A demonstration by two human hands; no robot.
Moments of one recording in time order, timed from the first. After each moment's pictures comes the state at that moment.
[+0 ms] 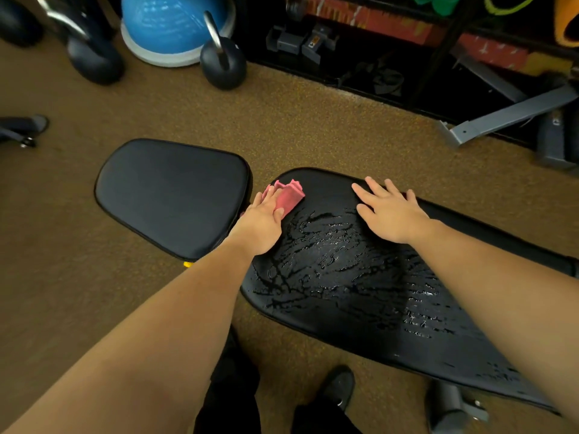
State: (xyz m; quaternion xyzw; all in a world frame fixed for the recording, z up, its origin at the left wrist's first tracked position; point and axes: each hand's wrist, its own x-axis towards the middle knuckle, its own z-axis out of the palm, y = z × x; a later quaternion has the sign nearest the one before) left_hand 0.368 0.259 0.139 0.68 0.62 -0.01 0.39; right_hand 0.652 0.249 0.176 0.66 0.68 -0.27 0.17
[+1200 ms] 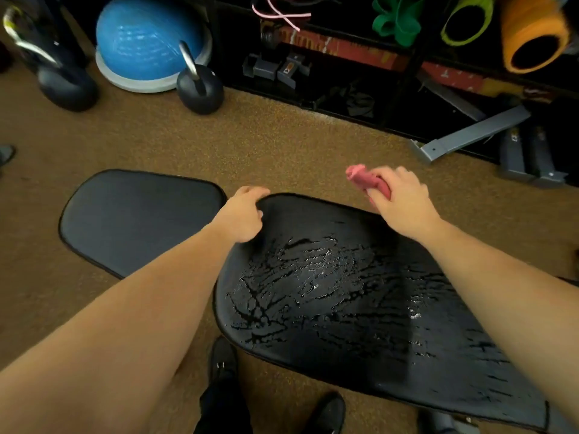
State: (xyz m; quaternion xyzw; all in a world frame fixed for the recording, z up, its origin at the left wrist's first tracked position) left_hand 0.385 0.325 0.181 0.70 0.60 -0.01 0.38; right_hand 0.699 0.275 0.210 0.72 0.66 -0.18 -0.09
